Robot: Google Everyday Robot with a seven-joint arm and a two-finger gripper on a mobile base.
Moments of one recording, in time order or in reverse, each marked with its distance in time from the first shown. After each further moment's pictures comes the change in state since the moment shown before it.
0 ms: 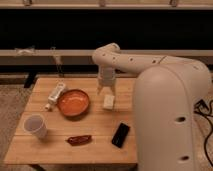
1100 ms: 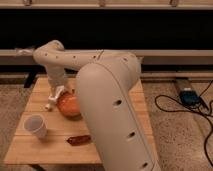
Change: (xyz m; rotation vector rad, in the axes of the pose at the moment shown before) arm 0.067 0.235 -0.027 -0.031 -0.016 -0.444
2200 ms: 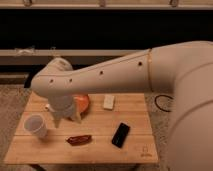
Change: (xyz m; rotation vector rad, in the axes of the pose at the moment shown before) arm 0.223 -0.037 -0.062 -0.012 0.016 0.162
